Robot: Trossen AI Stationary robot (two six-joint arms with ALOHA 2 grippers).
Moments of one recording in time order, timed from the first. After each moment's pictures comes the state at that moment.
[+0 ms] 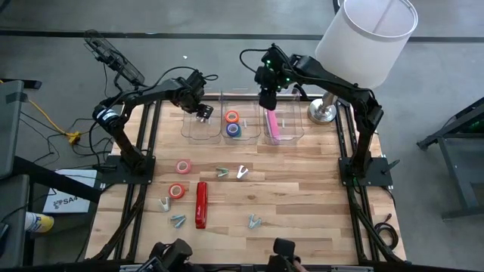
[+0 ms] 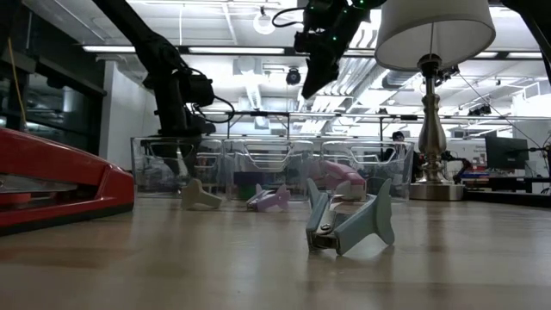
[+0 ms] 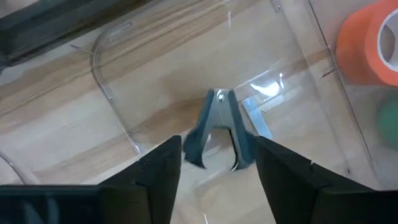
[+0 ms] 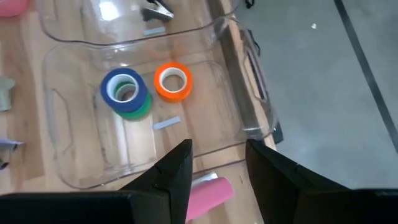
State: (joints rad) left arm 0.86 1.68 1.13 -0.68 0.04 -0.27; right arm -0.60 1.87 1.91 -0.98 -0.11 -0.35
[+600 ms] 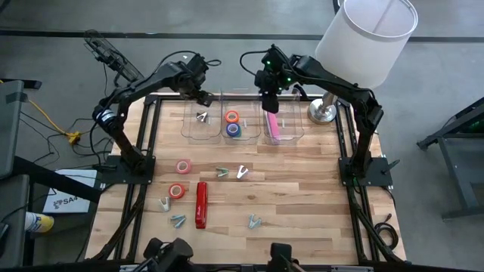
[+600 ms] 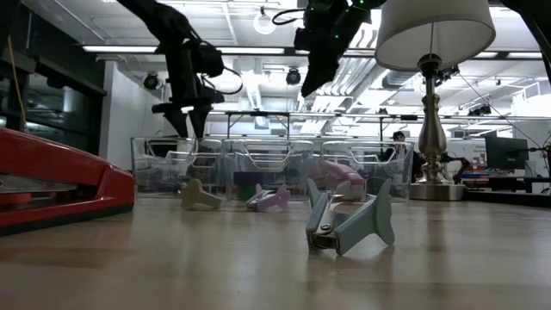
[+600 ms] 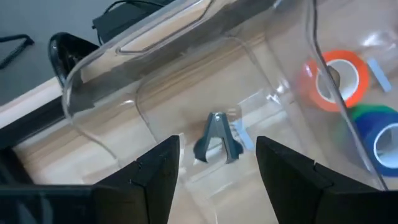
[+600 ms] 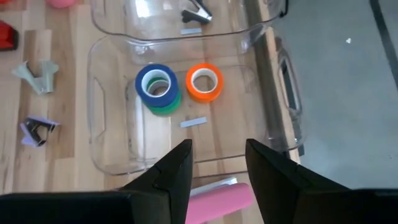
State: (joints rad) left arm 0.84 1.66 1.43 -0.97 -0.06 -0.24; right arm -0.60 1.87 1.91 -1.02 -0.22 -0.44
